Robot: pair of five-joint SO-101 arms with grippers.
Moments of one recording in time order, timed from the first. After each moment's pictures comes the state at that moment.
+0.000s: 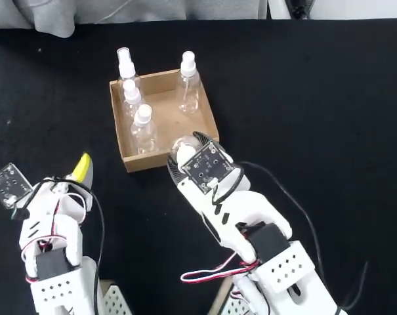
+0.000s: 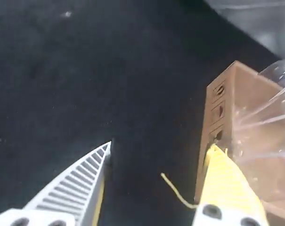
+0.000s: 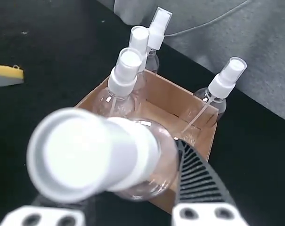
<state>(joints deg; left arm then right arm) -21.7 -104.1 92.8 49.2 21.2 -31.1 -72.5 72.7 32.0 17.6</state>
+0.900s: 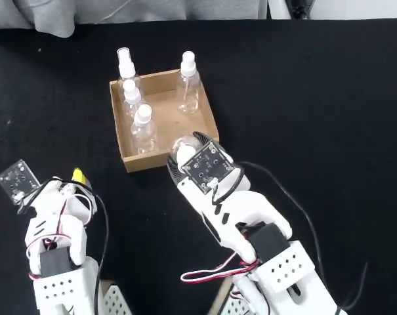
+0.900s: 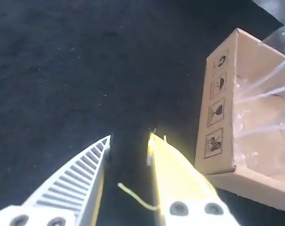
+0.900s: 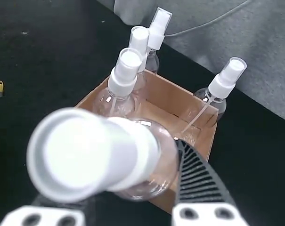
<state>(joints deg) -18.5 -104.0 96.0 49.2 21.2 -31.1 -72.5 72.7 32.0 17.6</state>
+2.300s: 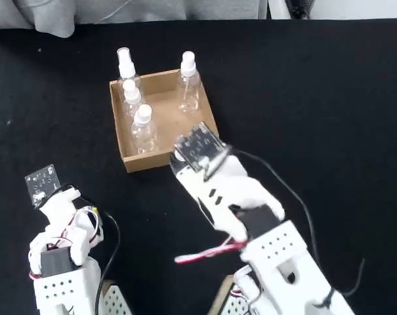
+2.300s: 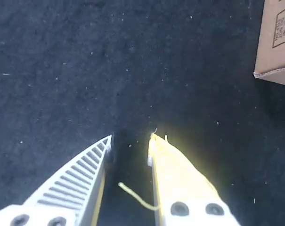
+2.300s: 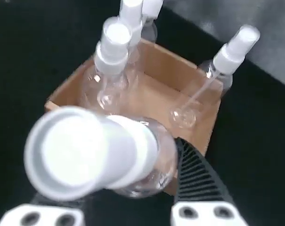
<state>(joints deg) -17.8 -104.0 96.0 72.1 10.2 -27.8 -55.2 64.8 32.0 17.5</state>
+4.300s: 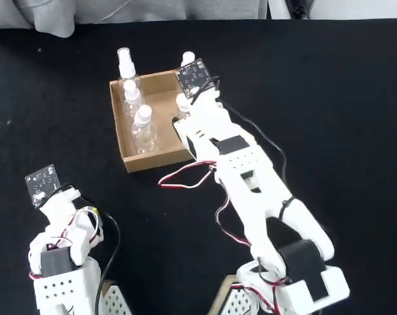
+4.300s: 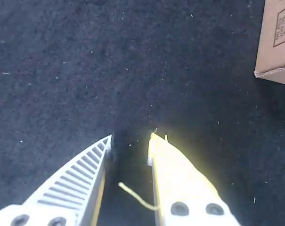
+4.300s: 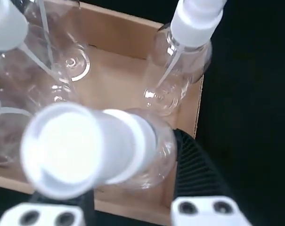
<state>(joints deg) -17.8 -104.0 96.0 72.3 10.2 -21.1 -9.8 39.3 22.4 9.5</state>
